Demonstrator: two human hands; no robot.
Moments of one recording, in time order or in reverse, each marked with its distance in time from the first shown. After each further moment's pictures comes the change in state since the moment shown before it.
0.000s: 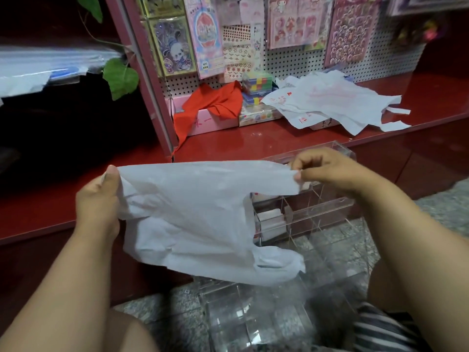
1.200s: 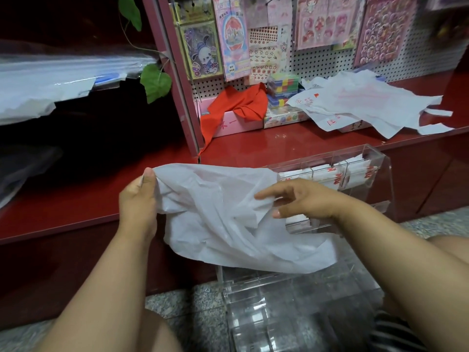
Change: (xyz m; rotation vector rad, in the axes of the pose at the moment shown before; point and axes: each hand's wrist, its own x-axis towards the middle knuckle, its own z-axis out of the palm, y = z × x) left_hand -0.015 0.006 0.001 -0.072 -0.113 0.001; right_hand 0.030 0.006 0.074 0.111 -0.287 0.075
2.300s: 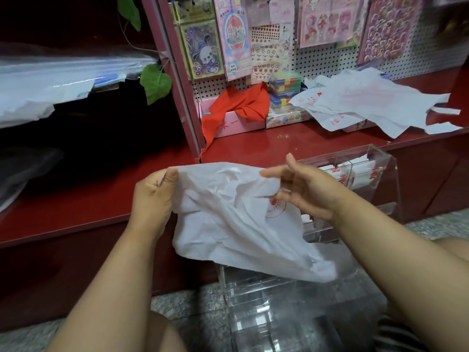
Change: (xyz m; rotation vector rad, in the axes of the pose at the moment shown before) left_hand -0.006 0.011 0.014 0.219 -0.209 0.208; right_hand 0.018 -0.003 0.002 0.634 0.190 -0.065
